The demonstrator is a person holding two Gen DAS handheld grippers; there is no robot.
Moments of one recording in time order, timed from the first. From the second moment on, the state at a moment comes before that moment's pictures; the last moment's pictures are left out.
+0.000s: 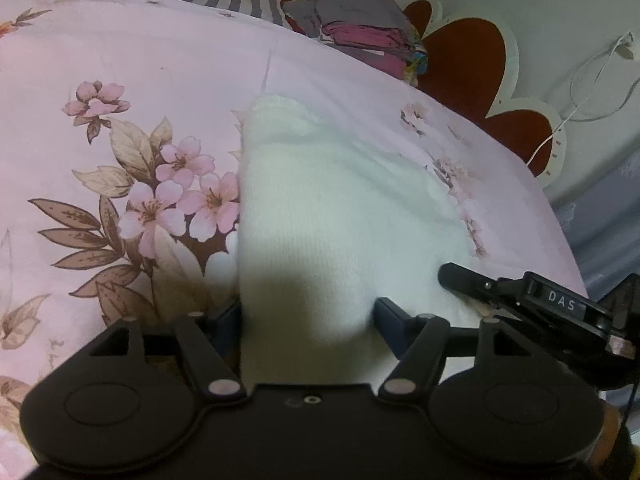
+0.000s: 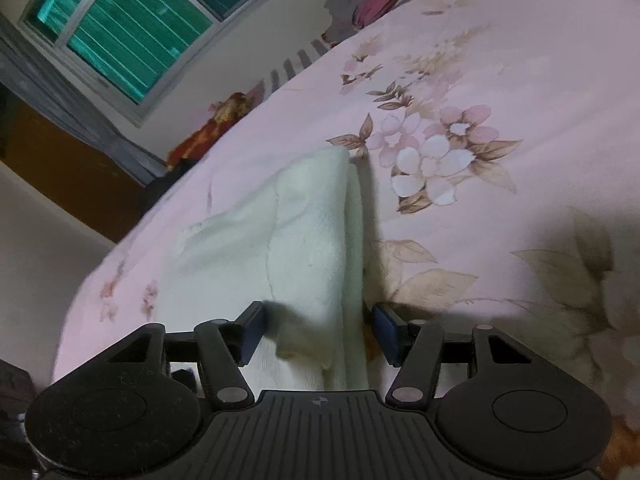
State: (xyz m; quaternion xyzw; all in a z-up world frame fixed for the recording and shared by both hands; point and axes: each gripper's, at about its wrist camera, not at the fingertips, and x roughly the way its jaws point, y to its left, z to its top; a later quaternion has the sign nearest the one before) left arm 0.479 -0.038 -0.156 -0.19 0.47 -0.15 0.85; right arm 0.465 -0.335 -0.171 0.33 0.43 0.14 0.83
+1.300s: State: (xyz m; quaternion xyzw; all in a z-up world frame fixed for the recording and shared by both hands) left arm 0.398 0.166 -0.056 -0.17 0.39 -0.12 0.90; right arm 0.423 -0.111 -0.076 0.31 0.37 0.24 0.84
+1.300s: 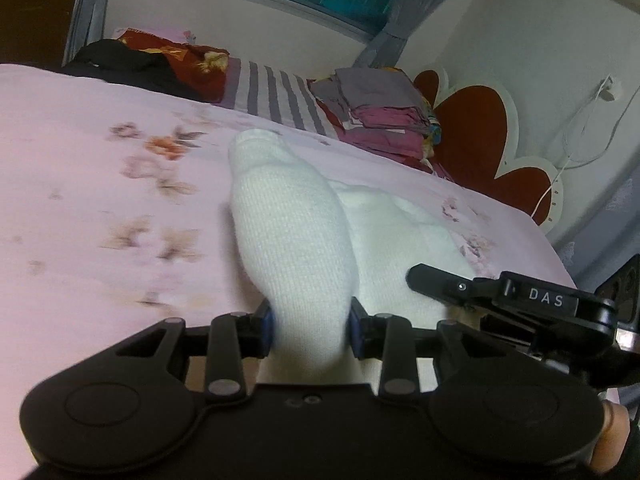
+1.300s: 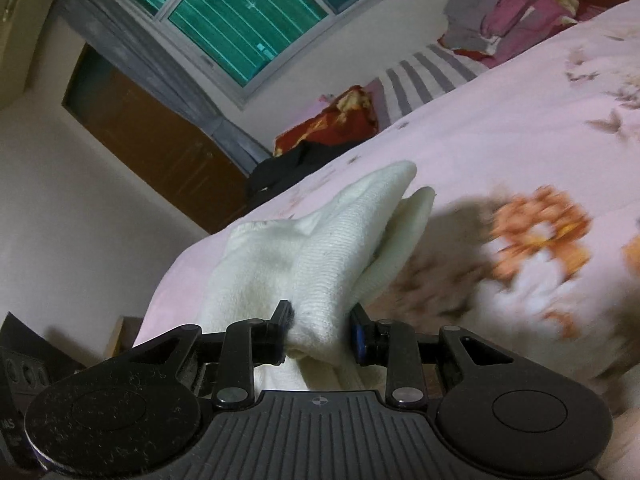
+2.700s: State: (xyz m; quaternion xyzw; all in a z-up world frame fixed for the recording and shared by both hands) left arm 0.355 0.365 -0.129 -0.18 0.46 -0.09 0.87; right arm 0.398 0.092 -0.136 0.27 0.44 0.25 0.82
